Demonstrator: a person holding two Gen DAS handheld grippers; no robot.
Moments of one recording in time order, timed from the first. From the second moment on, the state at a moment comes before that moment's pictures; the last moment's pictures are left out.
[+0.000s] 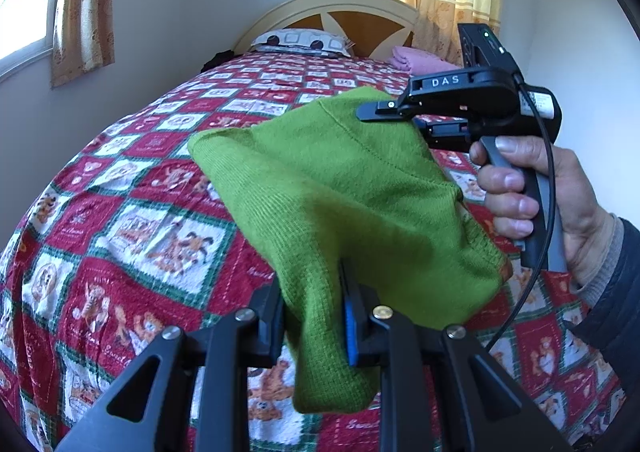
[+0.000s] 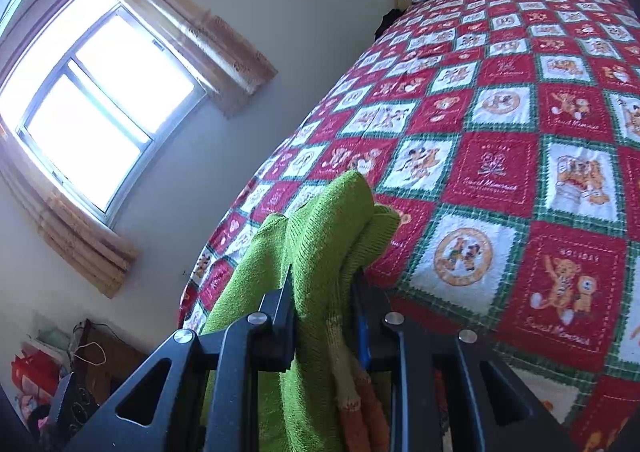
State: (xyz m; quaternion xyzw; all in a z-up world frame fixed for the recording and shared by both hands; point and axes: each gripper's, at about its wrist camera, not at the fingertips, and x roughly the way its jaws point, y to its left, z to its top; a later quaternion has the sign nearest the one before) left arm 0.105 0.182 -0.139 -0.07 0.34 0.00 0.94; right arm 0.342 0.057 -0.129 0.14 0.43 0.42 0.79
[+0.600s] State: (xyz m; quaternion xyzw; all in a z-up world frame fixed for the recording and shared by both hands) left arm 0.100 0.184 -0.163 -0.07 0.36 0.02 0.93; right arm 0.362 0.061 -0.154 0.14 0.46 0.39 0.79
